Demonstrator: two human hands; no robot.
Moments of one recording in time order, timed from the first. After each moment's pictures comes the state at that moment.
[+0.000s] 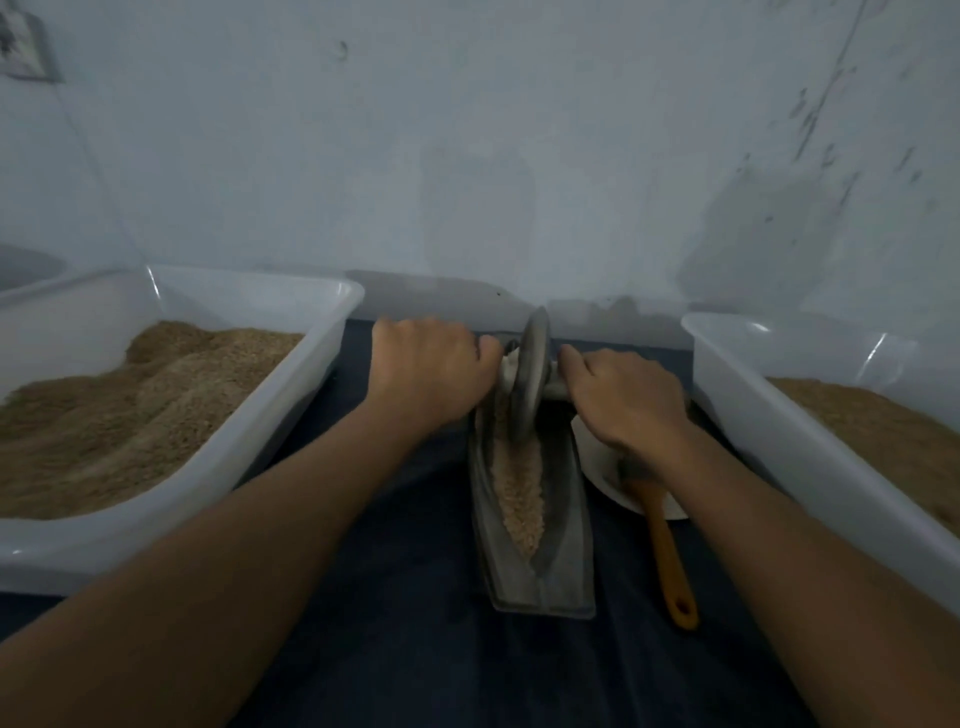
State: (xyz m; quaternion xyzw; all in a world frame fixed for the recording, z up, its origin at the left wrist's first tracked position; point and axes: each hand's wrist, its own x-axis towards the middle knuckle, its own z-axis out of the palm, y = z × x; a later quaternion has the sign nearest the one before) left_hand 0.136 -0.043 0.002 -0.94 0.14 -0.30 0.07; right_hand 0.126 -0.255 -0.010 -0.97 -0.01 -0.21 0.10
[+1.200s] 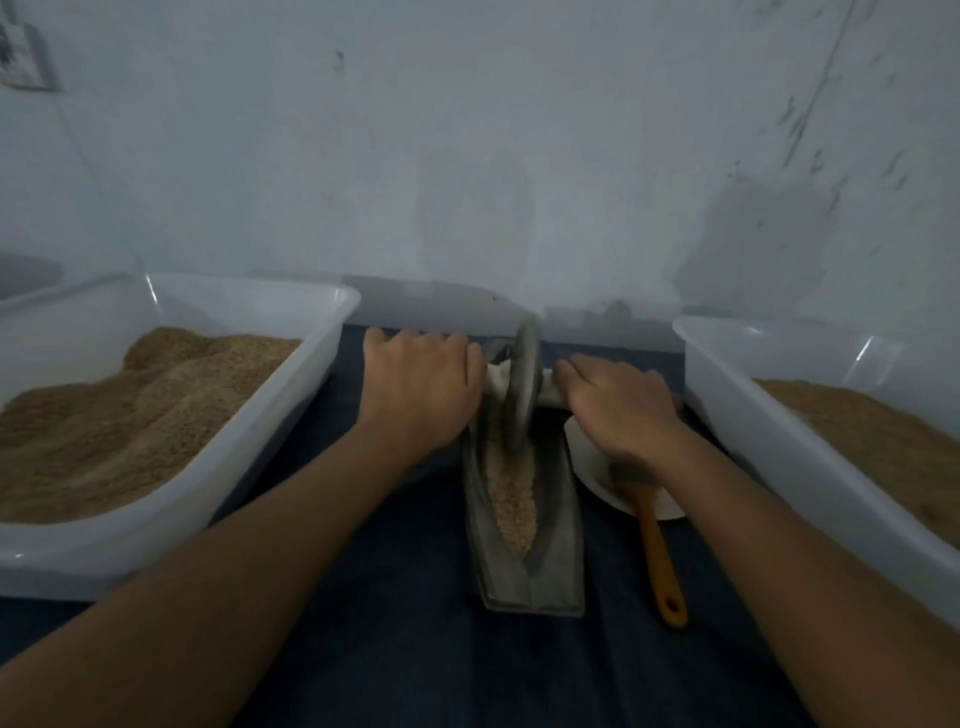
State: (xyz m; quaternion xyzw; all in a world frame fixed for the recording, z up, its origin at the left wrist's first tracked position) left_hand 0.127 -0.037 -0.018 -0.91 0.12 -0.40 0.06; right_hand 0.115 -0.258 -0.008 -0.98 -0.06 -0.15 0.10
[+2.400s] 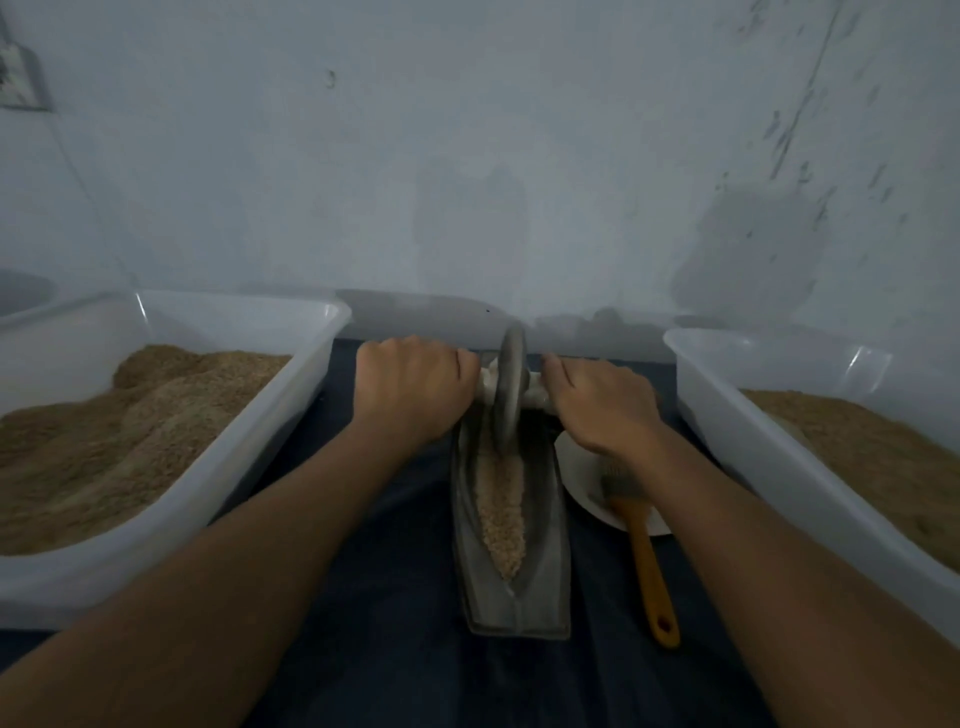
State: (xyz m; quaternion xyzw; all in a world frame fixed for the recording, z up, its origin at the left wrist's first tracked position) left_hand 0.140 -0.040 -0.003 -0.92 0.14 -0.33 0.15; right_hand 0.134 -0.258 -0.002 -0.97 -0.08 -0.21 0.07
